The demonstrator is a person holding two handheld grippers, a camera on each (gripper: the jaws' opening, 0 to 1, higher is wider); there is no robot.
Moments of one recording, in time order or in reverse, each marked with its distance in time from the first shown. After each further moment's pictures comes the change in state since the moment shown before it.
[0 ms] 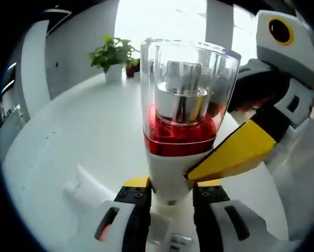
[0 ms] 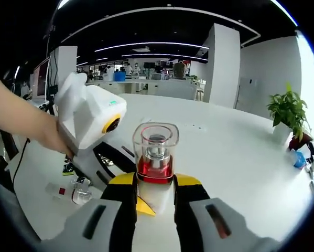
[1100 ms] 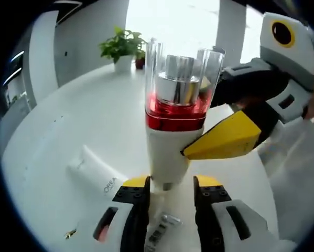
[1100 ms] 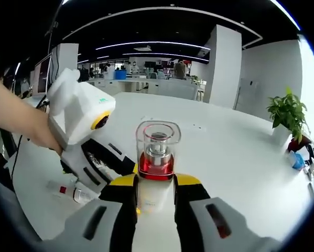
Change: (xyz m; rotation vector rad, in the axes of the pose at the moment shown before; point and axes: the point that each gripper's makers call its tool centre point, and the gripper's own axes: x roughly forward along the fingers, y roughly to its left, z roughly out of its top) left arm -0.024 -0.008 -0.019 -0.090 0.043 0.066; right arm -0.004 0.001 -0.005 0.011 0.016 -0.009
